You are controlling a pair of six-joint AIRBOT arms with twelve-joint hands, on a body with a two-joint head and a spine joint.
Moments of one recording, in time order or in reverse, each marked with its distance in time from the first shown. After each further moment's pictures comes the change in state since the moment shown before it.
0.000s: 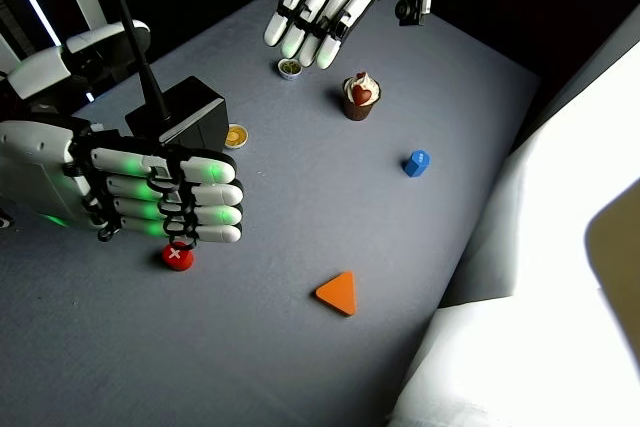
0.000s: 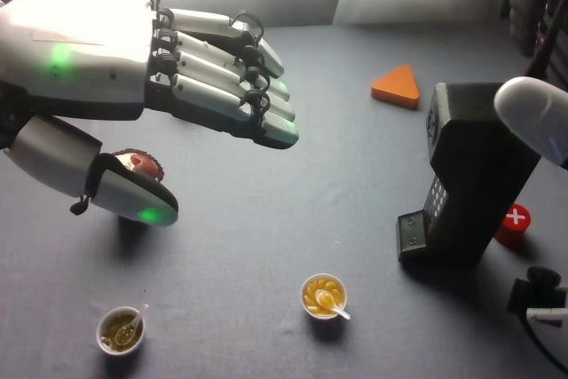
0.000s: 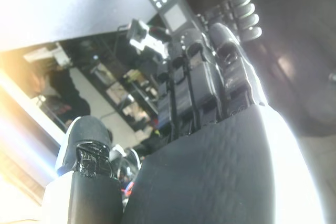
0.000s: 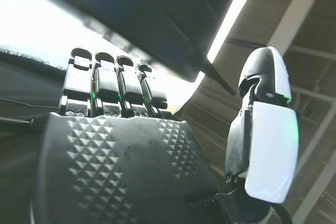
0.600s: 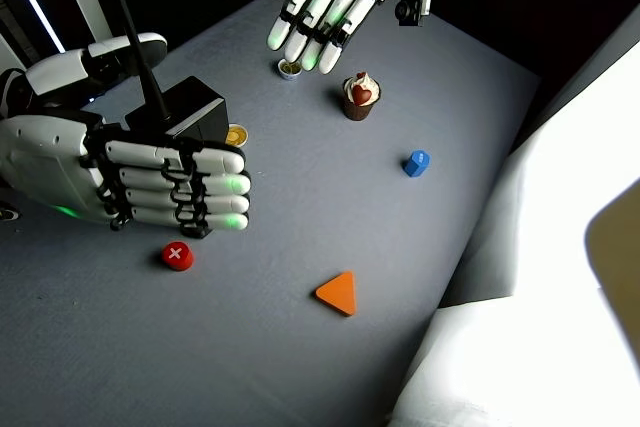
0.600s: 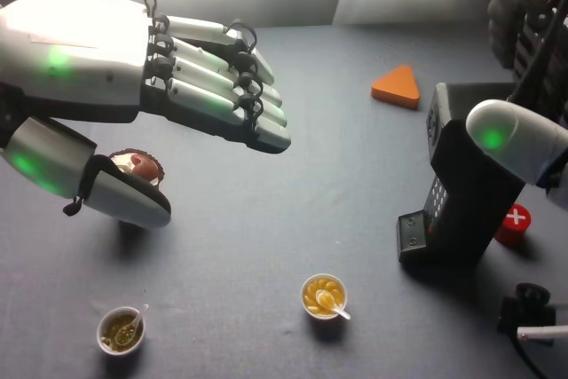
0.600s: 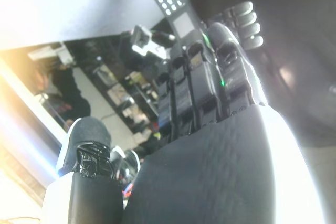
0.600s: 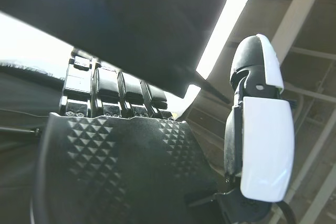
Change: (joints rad) left arm 0.000 0.000 0.012 0.032 0.004 -0.049; right arm 0.001 0.000 -0.039 -0.029 -0.015 0.000
